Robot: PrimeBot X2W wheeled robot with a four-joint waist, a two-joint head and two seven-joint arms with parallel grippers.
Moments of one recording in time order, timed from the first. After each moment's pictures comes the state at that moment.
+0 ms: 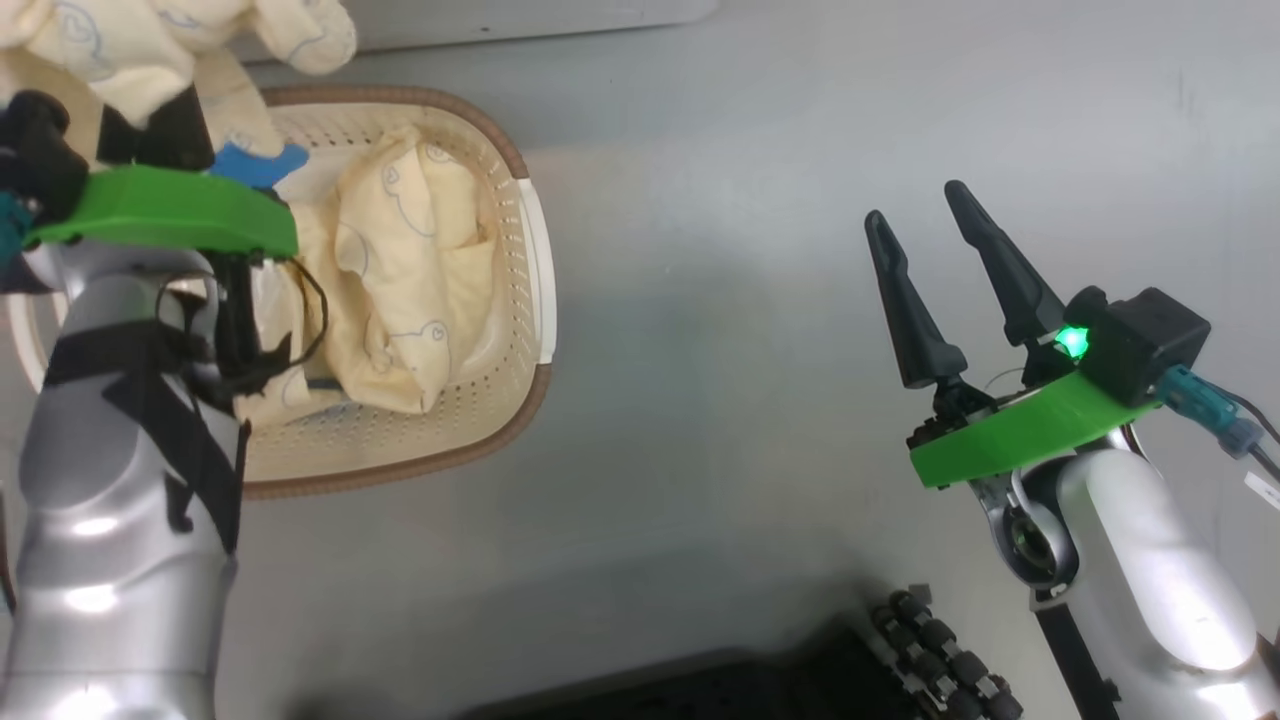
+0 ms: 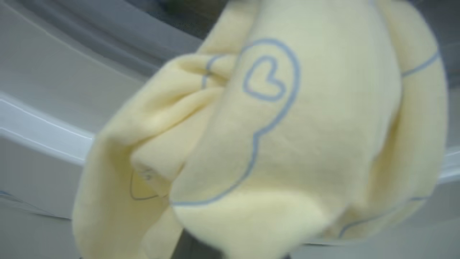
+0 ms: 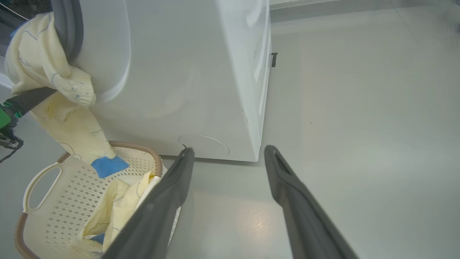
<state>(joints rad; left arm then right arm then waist) -0.84 0.12 -0.07 0.55 -0.31 -0.13 -0.26 -0.36 -0.10 0.25 0.12 0.30 0.13 -0.26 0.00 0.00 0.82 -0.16</state>
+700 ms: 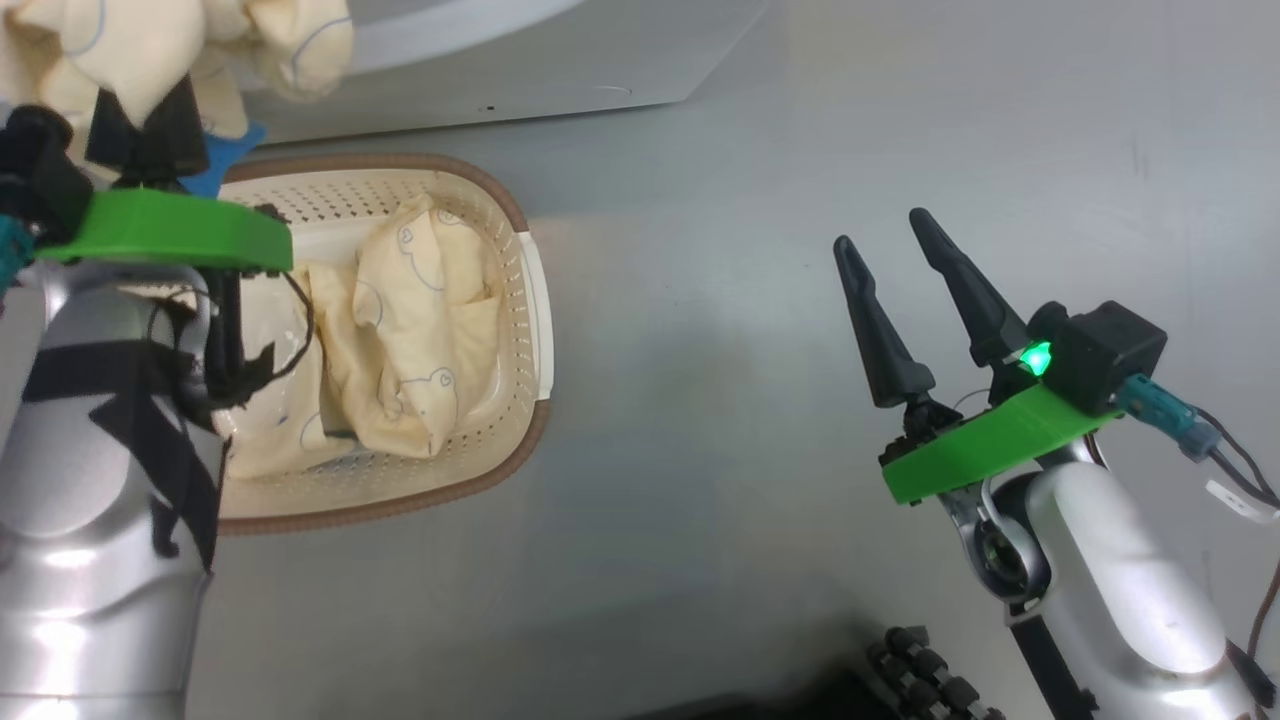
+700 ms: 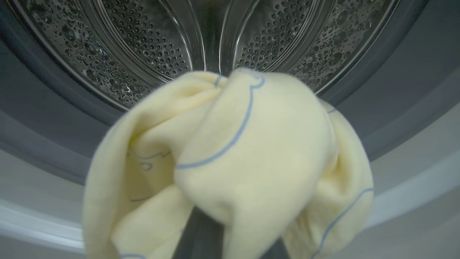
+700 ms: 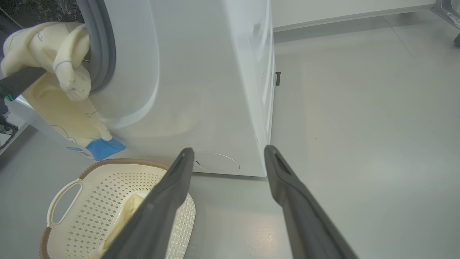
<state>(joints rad) -0.76 0.16 -0.09 0.40 -0.23 -0.13 -0.25 -0.35 -0.09 0.29 0.16 0.33 0.13 -0.26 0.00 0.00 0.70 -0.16</state>
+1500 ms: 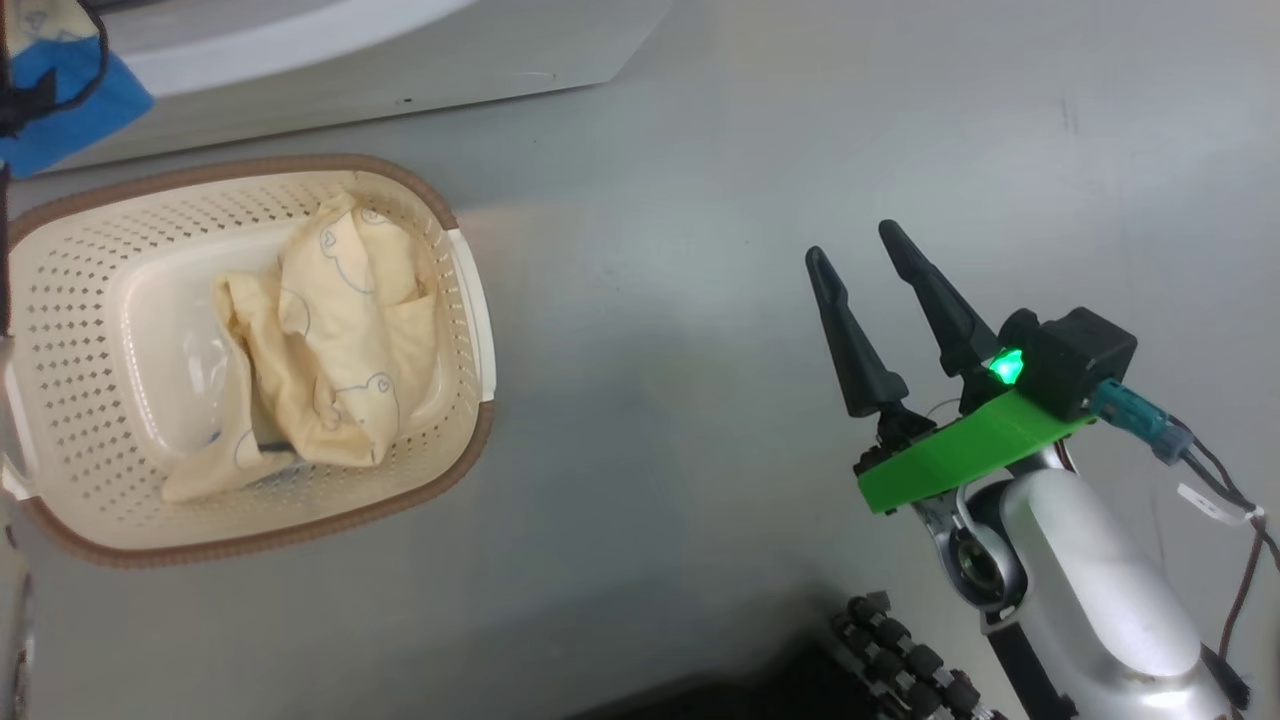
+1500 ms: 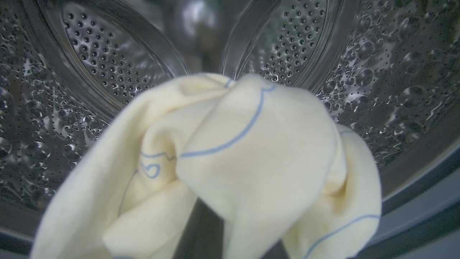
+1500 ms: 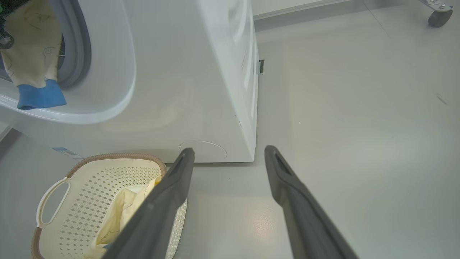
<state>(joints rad) -1.20 0.29 -0.14 0.56 -0.25 -0.13 -0.02 -0.35 -0.06 0.32 0.17 0.36 0.13 -0.26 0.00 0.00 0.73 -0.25</state>
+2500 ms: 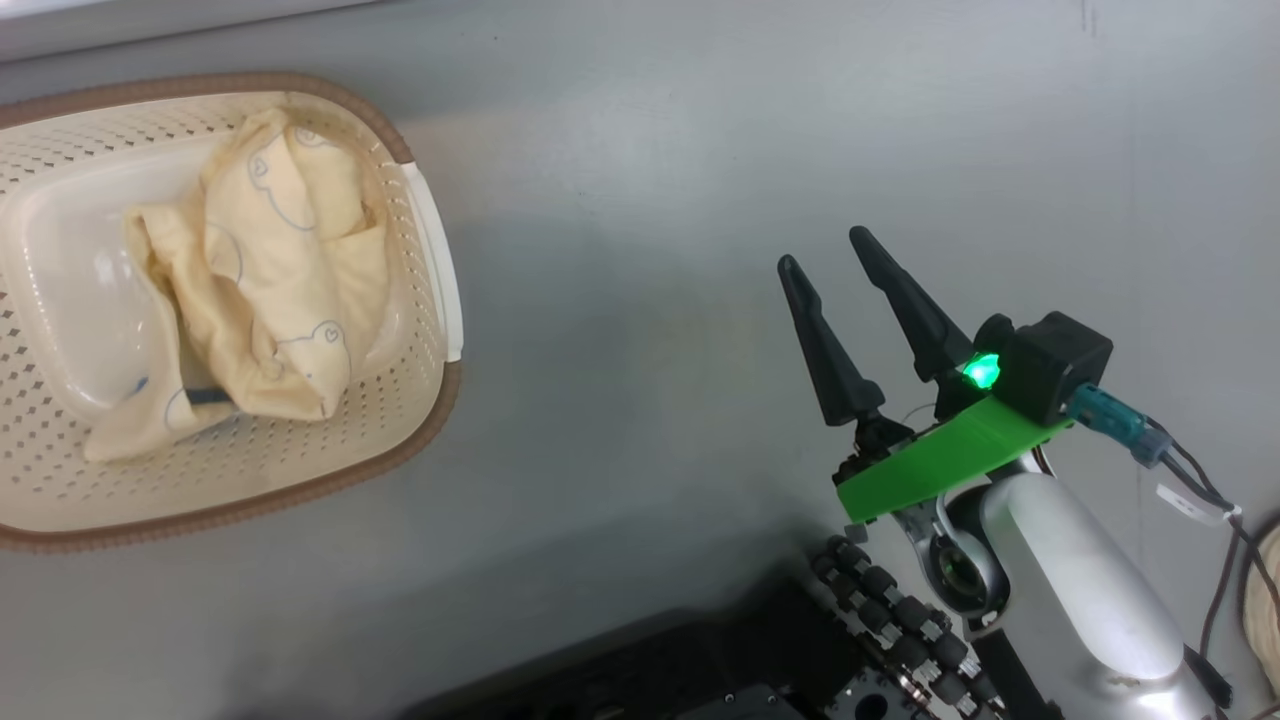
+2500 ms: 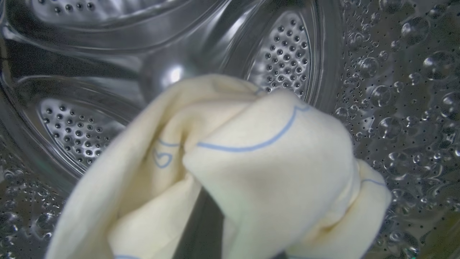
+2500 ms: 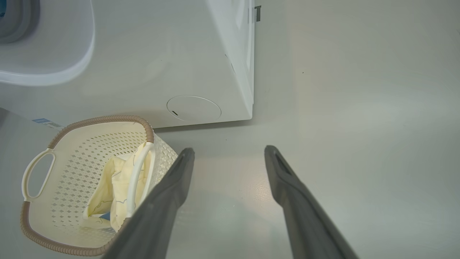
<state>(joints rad) -1.64 0.37 -0.35 0.78 -0.13 -0.11 -0.25 -0.35 -0.05 0.36 0.16 0.38 0.13 -0.26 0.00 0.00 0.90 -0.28</state>
